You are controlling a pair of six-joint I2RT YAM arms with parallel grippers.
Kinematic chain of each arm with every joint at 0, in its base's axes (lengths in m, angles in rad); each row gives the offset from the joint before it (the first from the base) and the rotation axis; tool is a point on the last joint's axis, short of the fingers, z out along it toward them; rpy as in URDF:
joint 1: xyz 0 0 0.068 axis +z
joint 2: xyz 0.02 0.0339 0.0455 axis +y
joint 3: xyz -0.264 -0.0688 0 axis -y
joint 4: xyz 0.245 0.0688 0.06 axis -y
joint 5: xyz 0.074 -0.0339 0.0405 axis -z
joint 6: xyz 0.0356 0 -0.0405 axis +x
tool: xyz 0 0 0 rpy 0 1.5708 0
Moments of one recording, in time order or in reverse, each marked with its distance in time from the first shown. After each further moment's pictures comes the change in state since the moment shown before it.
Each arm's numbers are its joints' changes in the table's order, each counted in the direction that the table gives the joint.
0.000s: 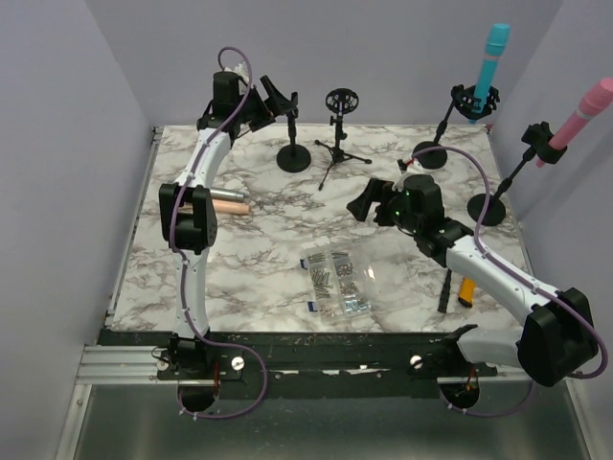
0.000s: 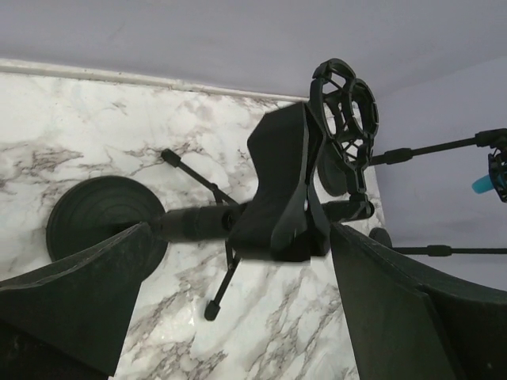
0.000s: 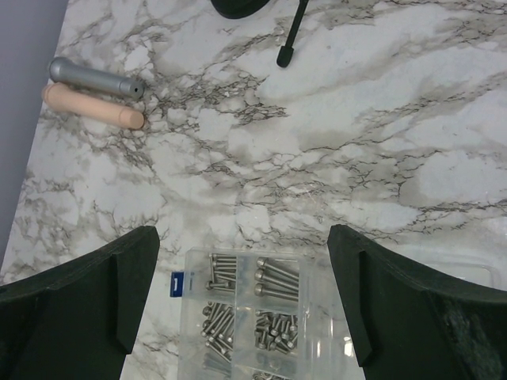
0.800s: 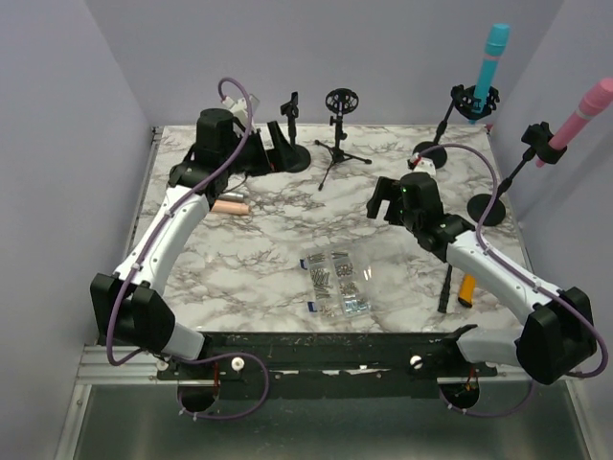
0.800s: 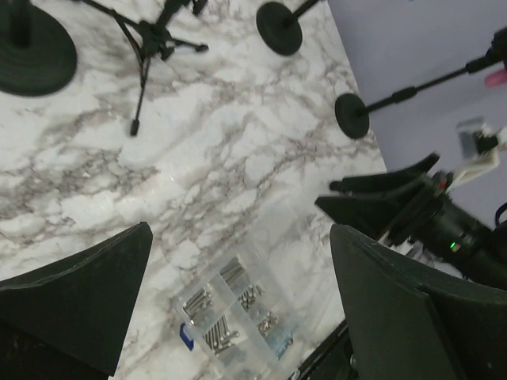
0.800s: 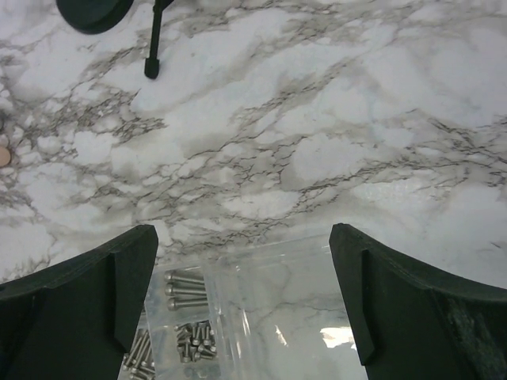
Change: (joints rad) left arm -0.144 -0.896 -0.761 -0.179 -0.079 0.190; right arm 0.000 0.009 0.033 -0.162 0.288 -0.049
